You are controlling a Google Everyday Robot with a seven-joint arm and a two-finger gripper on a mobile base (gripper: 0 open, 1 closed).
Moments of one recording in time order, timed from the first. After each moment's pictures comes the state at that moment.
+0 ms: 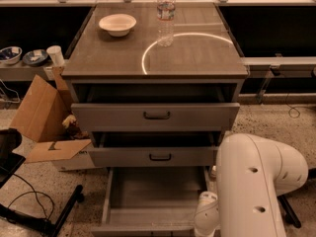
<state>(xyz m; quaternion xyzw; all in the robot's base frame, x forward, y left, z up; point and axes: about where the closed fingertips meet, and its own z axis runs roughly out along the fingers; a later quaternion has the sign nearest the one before) 0.368 -0.199 0.168 0.59 -0.80 -0.02 0.07</state>
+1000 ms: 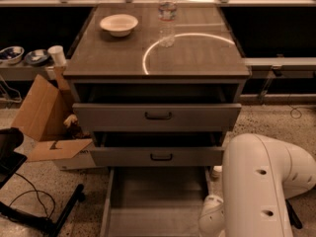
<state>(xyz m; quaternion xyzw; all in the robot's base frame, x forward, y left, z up) 0.340 -0.212 0.180 0.58 -0.81 -0.03 0.09</state>
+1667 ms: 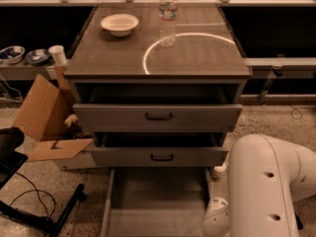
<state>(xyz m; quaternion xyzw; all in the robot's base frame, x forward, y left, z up) 0.321 -0.228 0.190 0.56 -0.82 -0.03 0.11</state>
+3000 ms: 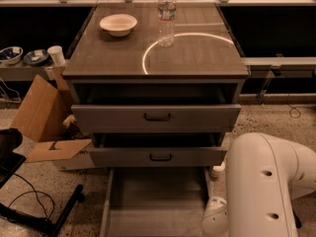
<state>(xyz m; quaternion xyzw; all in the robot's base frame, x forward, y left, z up) 0.324 -0.225 0.193 0.56 -0.82 -0.03 0.11</state>
